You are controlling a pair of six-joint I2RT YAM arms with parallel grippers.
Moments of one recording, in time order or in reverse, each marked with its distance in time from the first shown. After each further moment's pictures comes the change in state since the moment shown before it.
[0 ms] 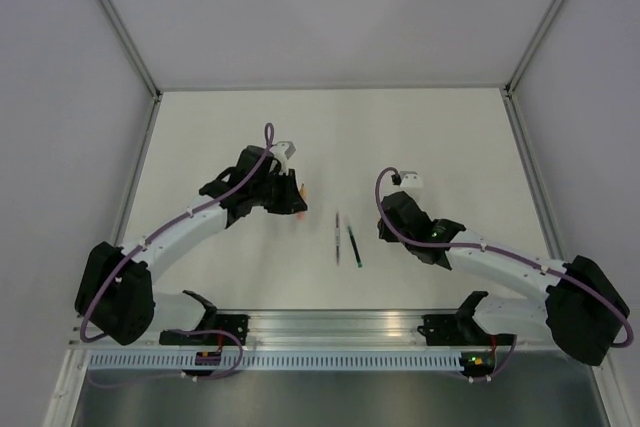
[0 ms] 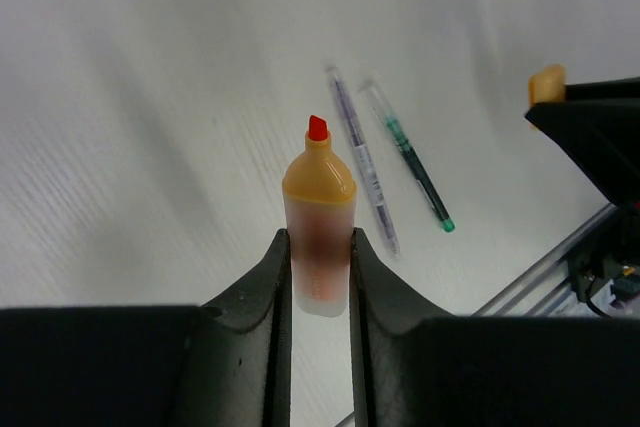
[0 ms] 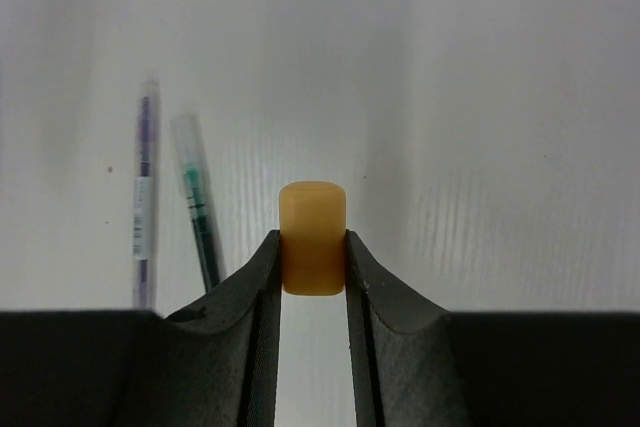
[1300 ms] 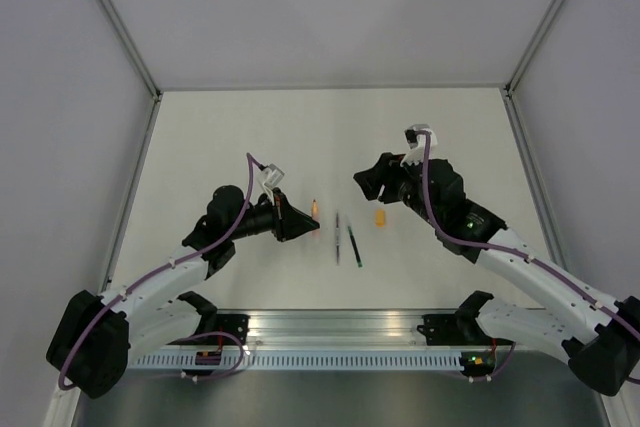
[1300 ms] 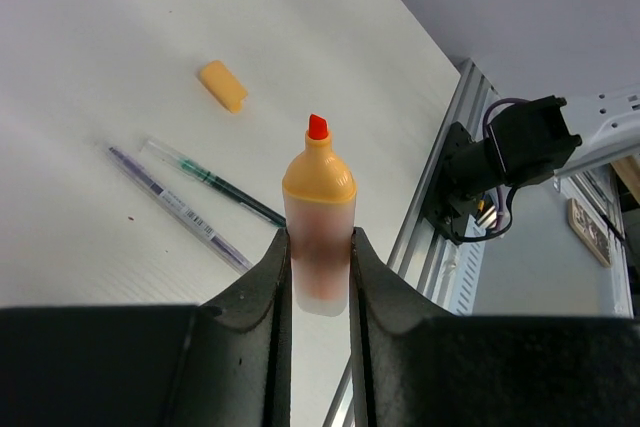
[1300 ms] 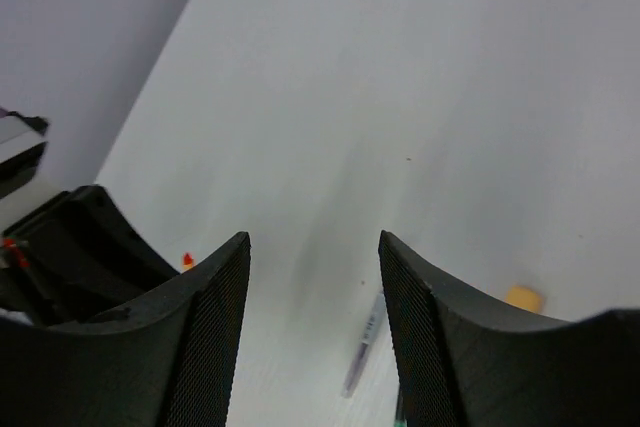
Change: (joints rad) left arm -0.006 -0.330 -0.480 0.721 0.395 -0.113; right arm -0.083 -0.149 0.234 0.121 -0.239 -0.127
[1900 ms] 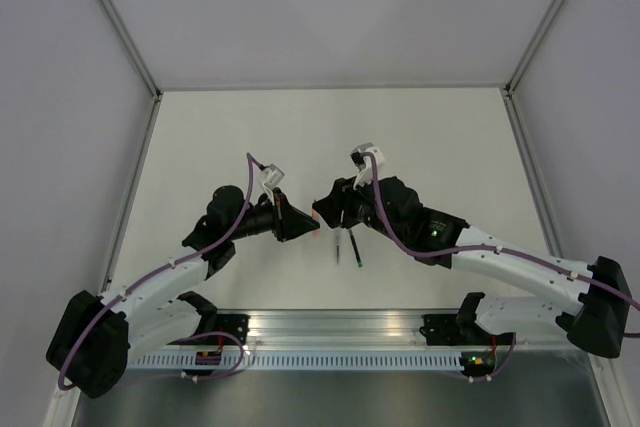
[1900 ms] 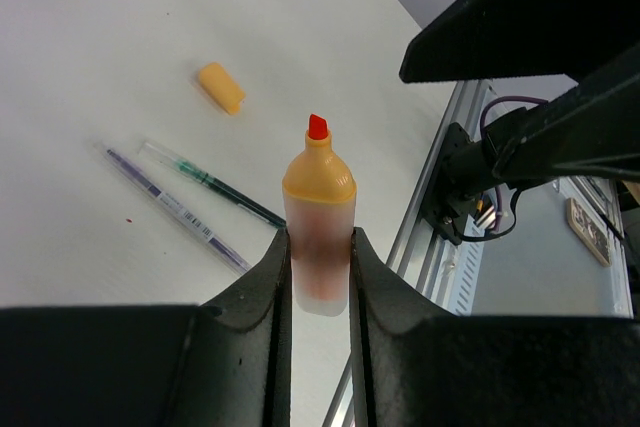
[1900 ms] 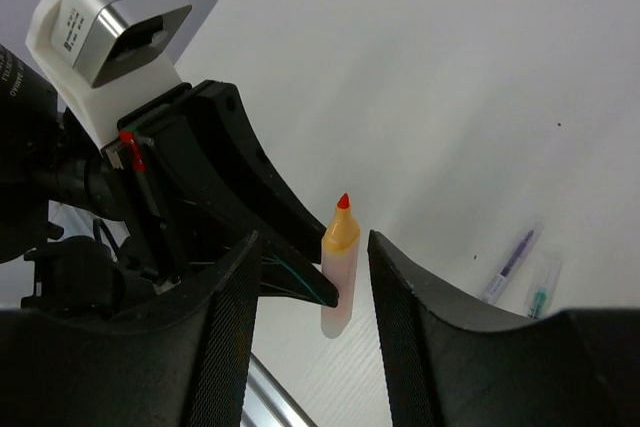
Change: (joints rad) left arm -0.005 -0.003 0.000 0.005 0.000 -0.001; right arm 0.282 0.149 0.055 0.092 0.005 0.006
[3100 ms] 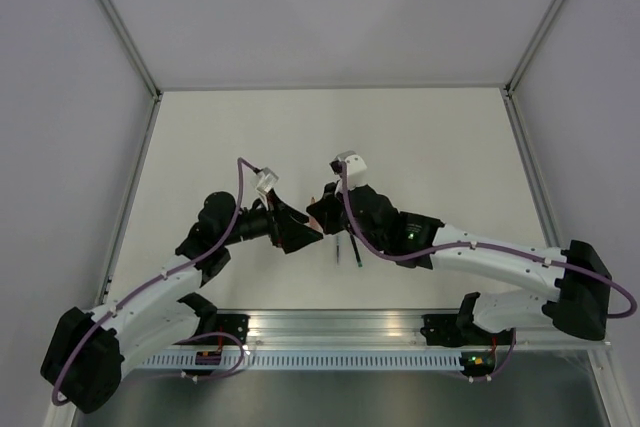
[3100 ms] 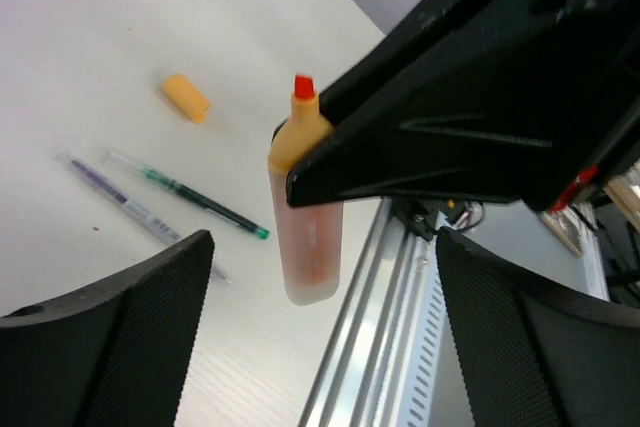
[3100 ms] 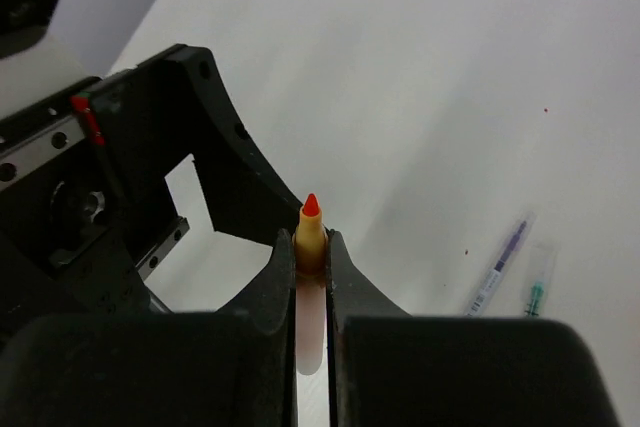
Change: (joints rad) left arm 0.004 -0.066 -0.029 0.005 0.021 -0.016; right arm 0.112 0.167 0.059 -0.021 0.197 0.005
